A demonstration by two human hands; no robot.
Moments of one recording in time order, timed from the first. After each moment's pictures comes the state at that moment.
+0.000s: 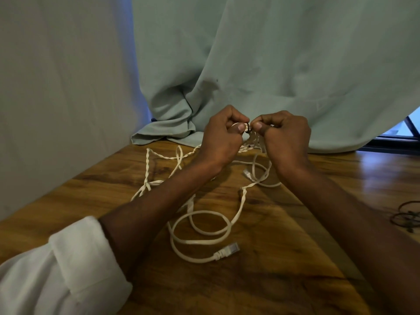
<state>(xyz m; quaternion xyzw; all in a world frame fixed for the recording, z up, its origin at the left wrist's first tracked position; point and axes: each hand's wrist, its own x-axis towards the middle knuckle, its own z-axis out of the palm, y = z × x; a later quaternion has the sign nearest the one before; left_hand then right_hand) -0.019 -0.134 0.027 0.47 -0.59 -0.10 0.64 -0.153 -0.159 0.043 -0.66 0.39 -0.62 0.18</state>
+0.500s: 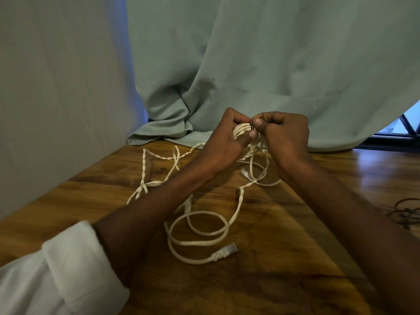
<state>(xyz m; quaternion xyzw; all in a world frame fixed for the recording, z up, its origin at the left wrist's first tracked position) -0.019 -0.130 0.023 0.45 -0.67 -0.14 0.57 -0.155 -0.156 0.047 -0.62 0.39 -0.62 0.28</state>
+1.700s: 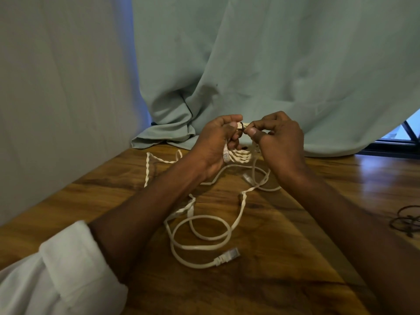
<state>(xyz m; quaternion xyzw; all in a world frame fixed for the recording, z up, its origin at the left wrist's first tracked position) -0.009 -0.131 0.038 0.39 -0.49 -0.40 0.67 -0.150 -0.166 0.039 -0.71 0.37 -0.58 0.15</state>
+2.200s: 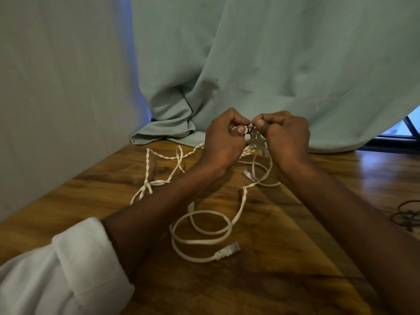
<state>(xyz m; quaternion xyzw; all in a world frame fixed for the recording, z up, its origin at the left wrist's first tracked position) -0.023 -0.133 0.021 0.48 -0.59 -0.07 0.64 -0.151 -0.150 0.049 -0.63 0.40 -0.61 0.26</state>
